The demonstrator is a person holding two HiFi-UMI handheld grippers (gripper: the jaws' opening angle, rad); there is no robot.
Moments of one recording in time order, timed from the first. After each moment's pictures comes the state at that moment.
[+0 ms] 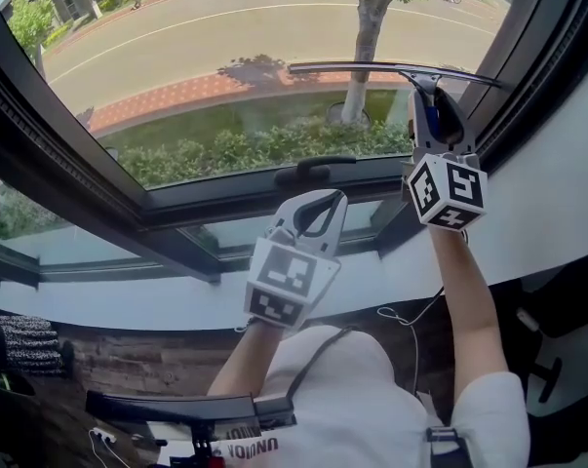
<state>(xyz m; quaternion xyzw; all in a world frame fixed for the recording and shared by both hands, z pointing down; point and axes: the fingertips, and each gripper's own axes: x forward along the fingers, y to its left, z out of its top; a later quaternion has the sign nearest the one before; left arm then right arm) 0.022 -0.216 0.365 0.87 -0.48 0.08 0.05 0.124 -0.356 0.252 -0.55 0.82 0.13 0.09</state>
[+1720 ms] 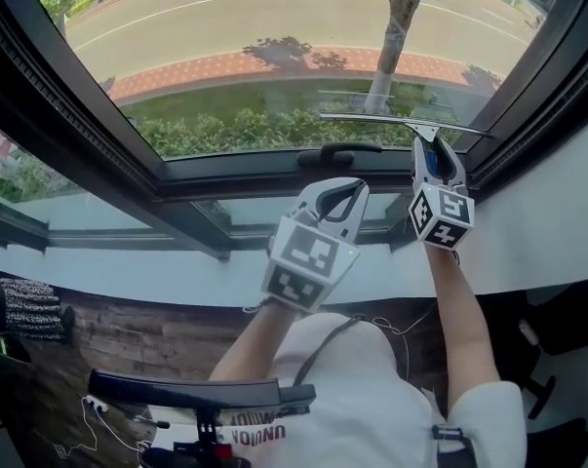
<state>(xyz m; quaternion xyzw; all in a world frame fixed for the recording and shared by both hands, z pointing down) 0.022 -0.222 0.377 0.87 -0.49 0.09 0.07 0.127 -0.363 0.395 -0.56 0.83 0.03 -0.03</state>
